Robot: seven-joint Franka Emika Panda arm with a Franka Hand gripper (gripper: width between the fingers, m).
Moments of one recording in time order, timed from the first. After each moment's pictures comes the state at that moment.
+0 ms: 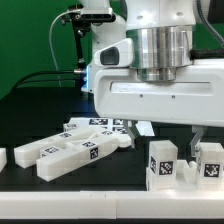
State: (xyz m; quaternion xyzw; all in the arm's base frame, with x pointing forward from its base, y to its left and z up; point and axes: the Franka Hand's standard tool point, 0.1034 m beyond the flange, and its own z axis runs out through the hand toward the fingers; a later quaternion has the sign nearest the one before) arm 0.646 0.046 0.080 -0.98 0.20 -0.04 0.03
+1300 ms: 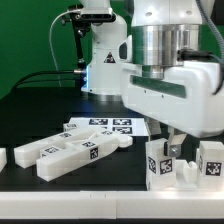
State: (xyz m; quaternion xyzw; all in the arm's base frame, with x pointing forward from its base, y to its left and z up) arm 0.648 0.046 0.083 -0.78 0.63 -0.03 0.05
